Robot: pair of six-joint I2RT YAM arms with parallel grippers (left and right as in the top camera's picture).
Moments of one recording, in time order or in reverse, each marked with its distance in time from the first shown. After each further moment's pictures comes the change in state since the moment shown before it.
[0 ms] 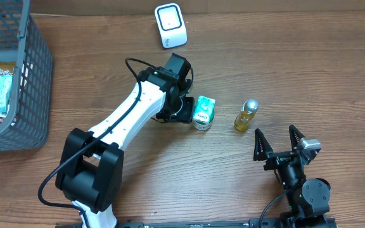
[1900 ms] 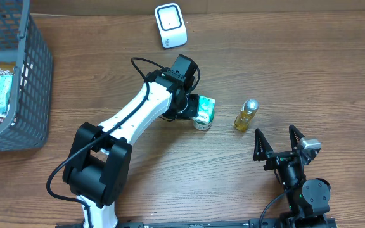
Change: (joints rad) left arm -0.026 0.053 0.000 0.134 -0.049 -0.057; right arm 0.000 0.000 0.000 0.000 0.000 0.000
